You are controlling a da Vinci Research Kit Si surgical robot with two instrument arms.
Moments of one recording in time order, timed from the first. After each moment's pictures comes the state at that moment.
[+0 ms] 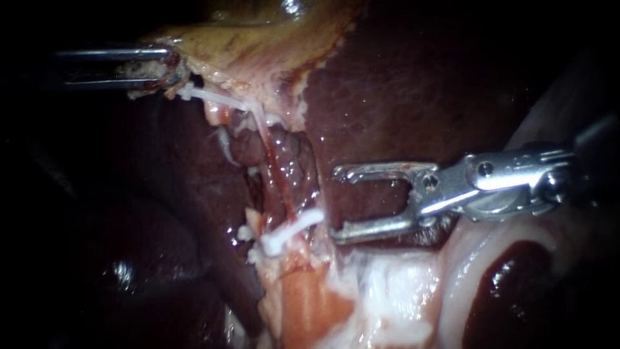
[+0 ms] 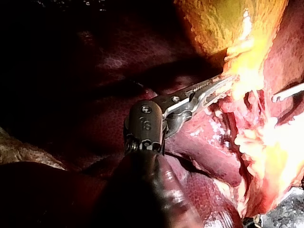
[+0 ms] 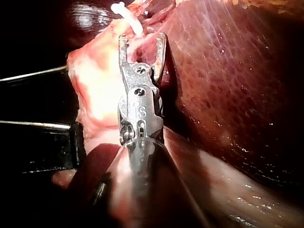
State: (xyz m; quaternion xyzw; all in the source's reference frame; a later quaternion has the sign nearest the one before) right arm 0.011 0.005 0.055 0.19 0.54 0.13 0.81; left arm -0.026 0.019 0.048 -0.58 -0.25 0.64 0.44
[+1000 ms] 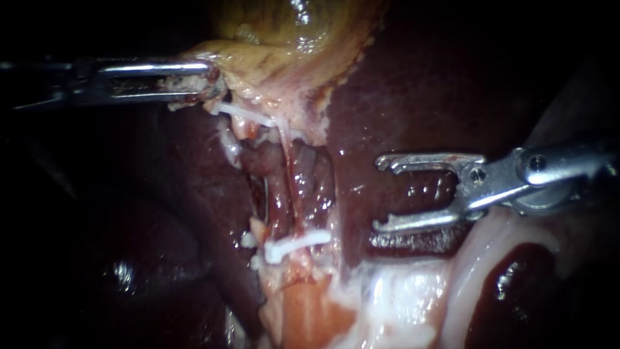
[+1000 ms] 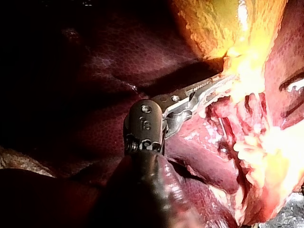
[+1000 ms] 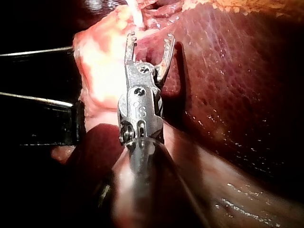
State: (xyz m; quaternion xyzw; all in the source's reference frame) right arm 0.007 0.006 0.053 0.17 0.54 0.12 0.81; left arm -0.031 0.018 0.053 -0.59 -0.24 0.64 0.43
